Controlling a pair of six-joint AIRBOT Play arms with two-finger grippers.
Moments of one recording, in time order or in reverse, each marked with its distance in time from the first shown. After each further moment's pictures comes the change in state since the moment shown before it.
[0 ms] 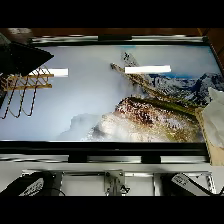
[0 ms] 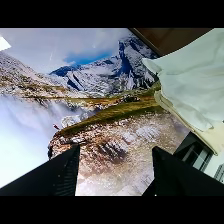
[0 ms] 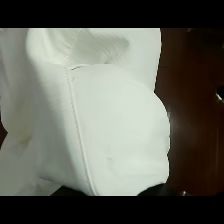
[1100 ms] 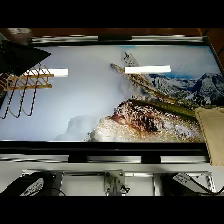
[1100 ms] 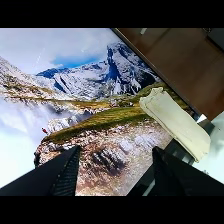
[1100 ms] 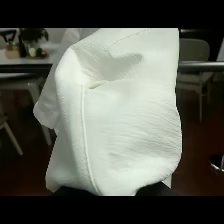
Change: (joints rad) left arm 0.000 0.026 0.000 -0.026 -0.005 -0.074; right arm -0.196 0.010 0.020 0.013 -0.383 0.174
